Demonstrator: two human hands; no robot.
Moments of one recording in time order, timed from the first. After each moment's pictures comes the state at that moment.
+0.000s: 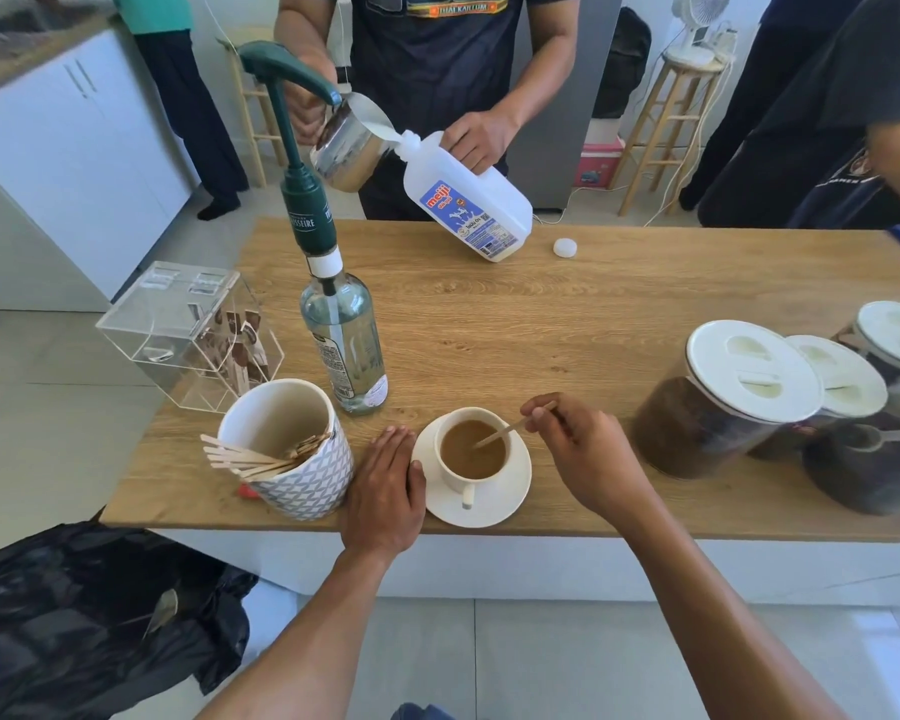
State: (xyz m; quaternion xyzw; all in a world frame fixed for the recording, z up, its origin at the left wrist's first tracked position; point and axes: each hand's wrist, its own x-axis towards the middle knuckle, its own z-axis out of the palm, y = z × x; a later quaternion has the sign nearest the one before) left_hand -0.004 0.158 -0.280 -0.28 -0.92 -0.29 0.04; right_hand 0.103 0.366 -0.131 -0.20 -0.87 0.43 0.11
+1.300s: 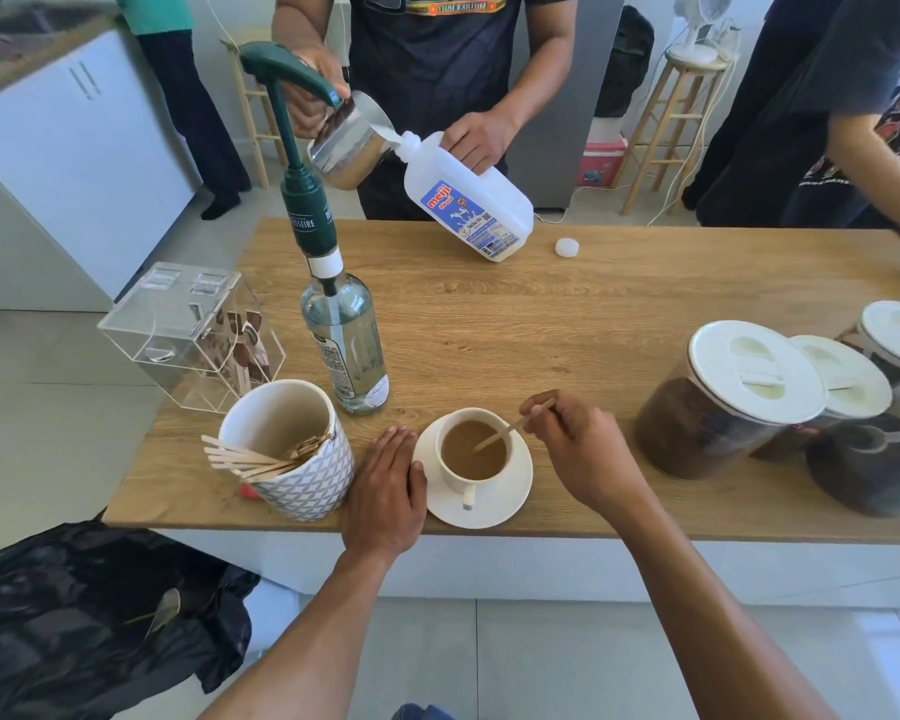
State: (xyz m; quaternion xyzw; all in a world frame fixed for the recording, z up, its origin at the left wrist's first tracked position) left_hand -0.002 0.158 -0.277 -0.27 -0.92 -0.28 0.04; right_hand 0.096 0.365 -0.134 -0.22 -0.86 0.44 0.12
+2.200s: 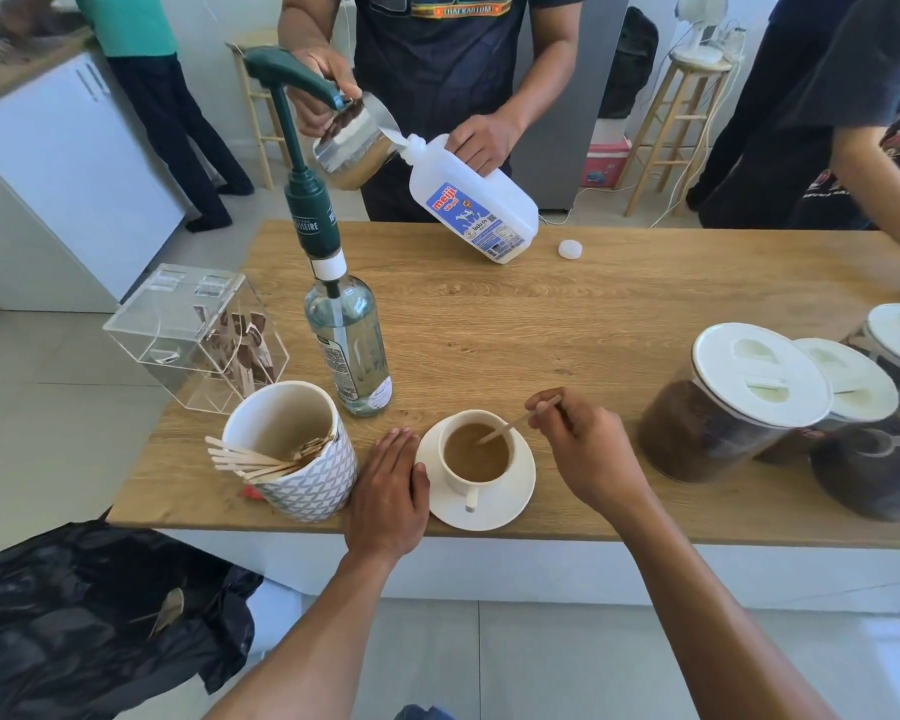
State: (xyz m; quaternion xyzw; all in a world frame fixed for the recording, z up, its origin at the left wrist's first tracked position) left_hand -0.002 0.158 -0.278 -0.27 -0.92 -0.28 0.04; right_hand 0.094 0.367 -0.136 -0.23 -0.86 0.44 0.12
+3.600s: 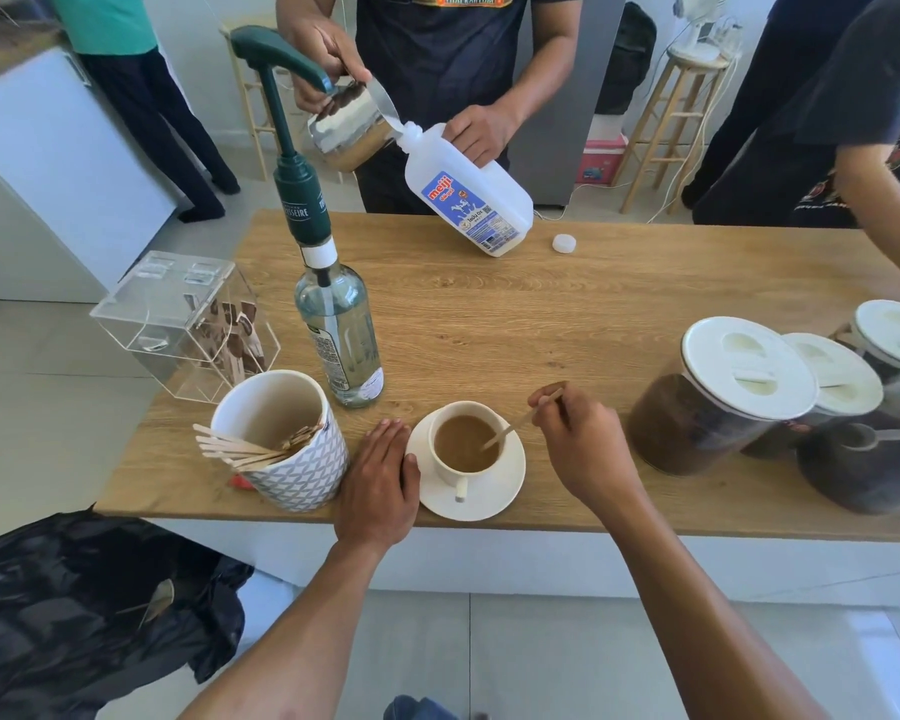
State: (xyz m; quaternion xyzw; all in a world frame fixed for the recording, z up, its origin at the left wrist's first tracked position) left_hand -0.002 0.161 -0.276 -0.27 -0.92 -0.28 0.04; right_hand 0.099 0.368 -0.135 -0.25 -0.86 0.42 0.13
